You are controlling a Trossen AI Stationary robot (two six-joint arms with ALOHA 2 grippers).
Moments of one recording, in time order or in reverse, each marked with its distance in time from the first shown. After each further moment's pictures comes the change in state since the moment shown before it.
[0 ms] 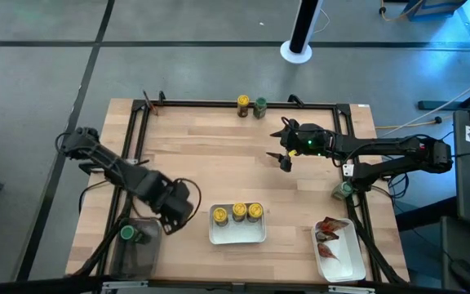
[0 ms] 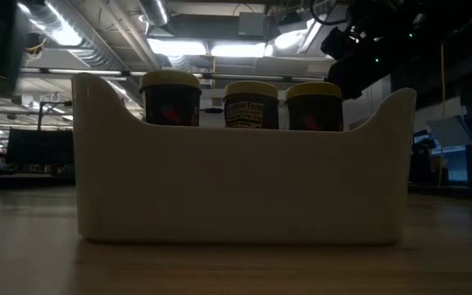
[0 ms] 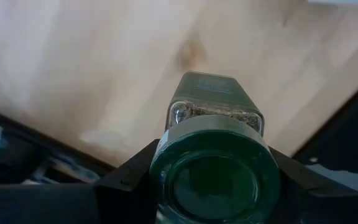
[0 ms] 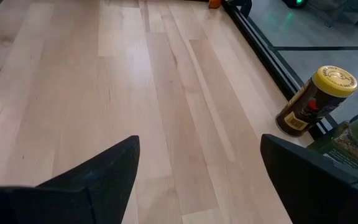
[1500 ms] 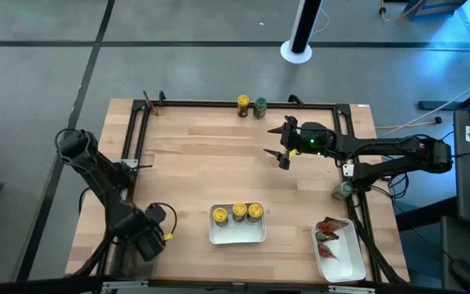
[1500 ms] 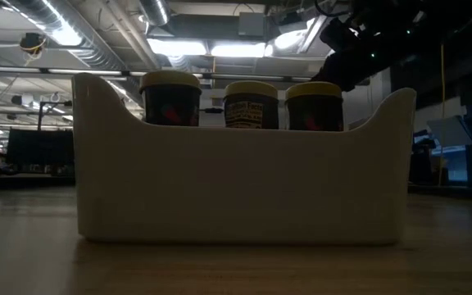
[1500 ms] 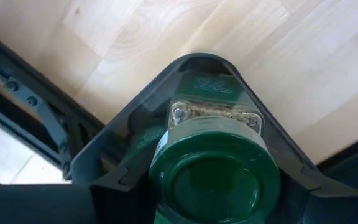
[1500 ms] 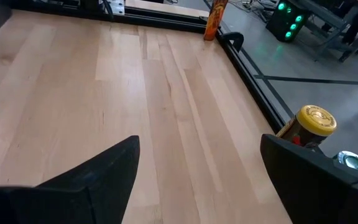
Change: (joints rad) left arm -0.366 0.002 -0.294 0.231 0.022 -0.567; right arm 0.000 0.000 0.000 0.105 0.000 -0.072
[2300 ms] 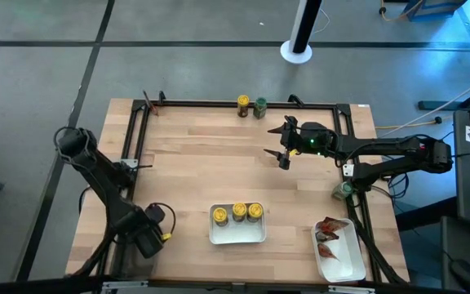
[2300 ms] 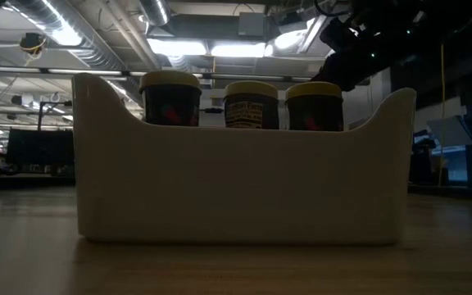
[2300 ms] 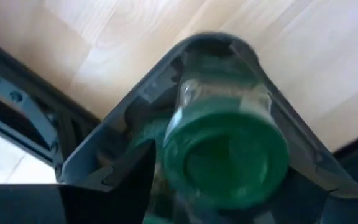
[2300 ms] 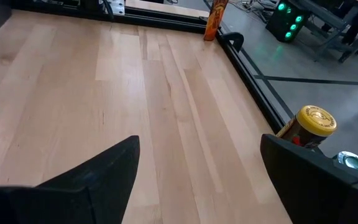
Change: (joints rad) left arm 0.000 -0.028 -0.084 0.078 0.064 0.024; right arm 0.000 0.000 0.000 0.001 0.000 -0.002
